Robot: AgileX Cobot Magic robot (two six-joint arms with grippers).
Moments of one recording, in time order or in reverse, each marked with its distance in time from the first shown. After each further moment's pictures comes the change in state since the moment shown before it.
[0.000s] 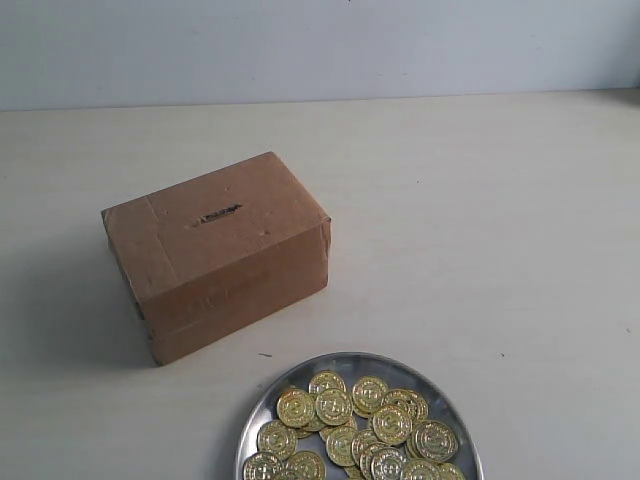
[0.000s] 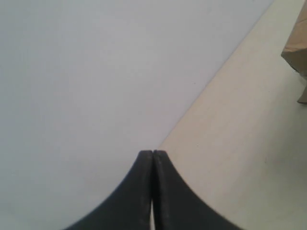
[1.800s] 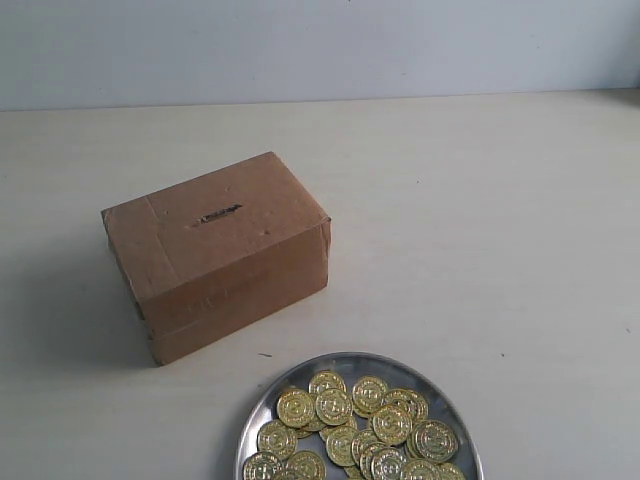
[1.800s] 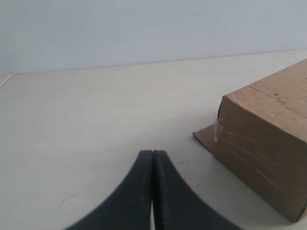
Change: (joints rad) left arm 0.000 0.000 -0.001 -0.079 0.189 -0.840; right arm 0.000 0.000 0.000 0.065 0.228 0.000
